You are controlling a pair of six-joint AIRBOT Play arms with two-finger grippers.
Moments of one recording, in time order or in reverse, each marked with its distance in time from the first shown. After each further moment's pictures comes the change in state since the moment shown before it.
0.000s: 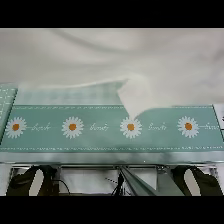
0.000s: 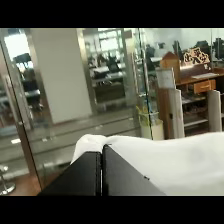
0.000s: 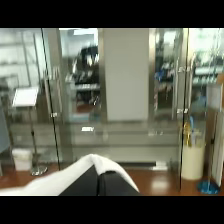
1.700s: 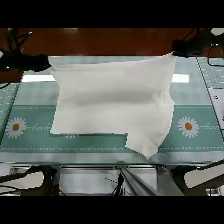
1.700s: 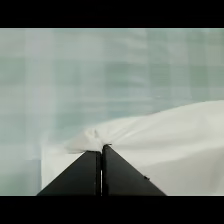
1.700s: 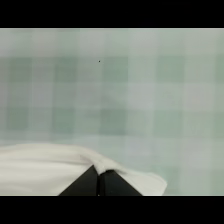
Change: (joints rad) left arm -0.171 -0.928 -0.412 0.171 0.125 -0.113; right arm 0.293 -1.141 0.154 -0.370 0.235 0.134
